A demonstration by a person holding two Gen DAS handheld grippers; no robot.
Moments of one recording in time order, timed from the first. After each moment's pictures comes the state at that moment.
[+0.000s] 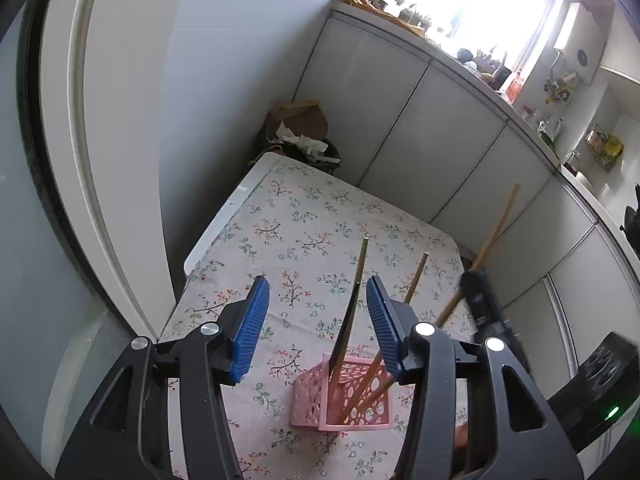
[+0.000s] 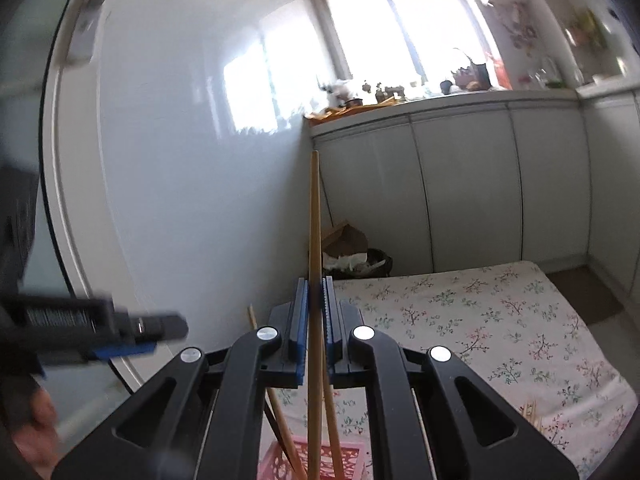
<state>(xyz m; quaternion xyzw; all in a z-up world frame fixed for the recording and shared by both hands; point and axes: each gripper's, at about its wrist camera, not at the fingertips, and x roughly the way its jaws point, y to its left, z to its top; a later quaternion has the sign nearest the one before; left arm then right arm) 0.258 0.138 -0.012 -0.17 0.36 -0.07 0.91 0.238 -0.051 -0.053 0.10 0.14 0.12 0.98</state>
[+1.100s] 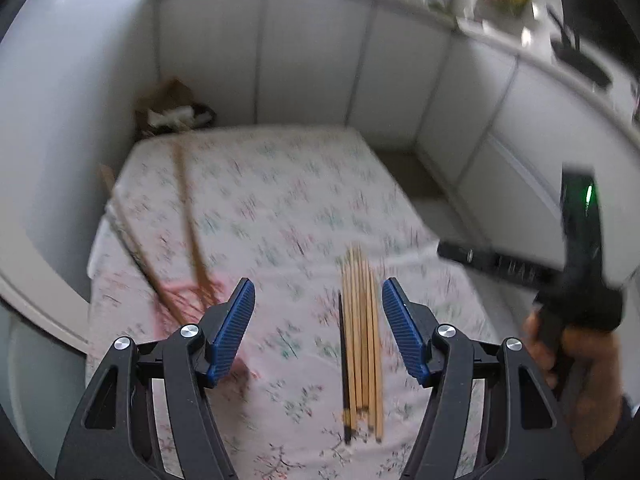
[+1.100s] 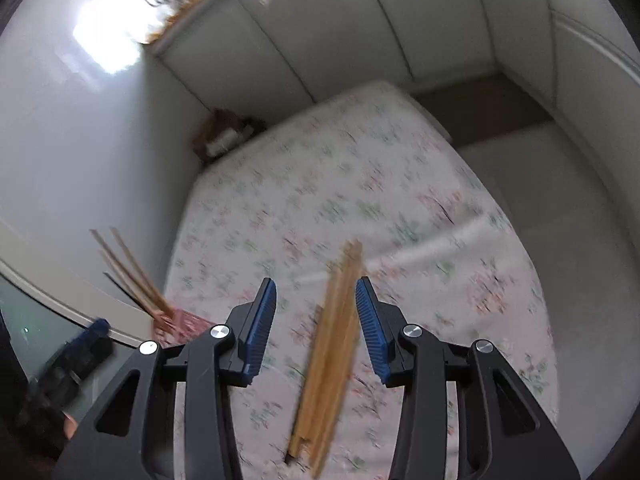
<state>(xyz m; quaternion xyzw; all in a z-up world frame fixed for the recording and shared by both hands) 0.210 -0.045 -0.043 0.04 0.42 -0.22 0.88 0.196 -0.284 -0.099 0.27 0.44 0.00 0.85</state>
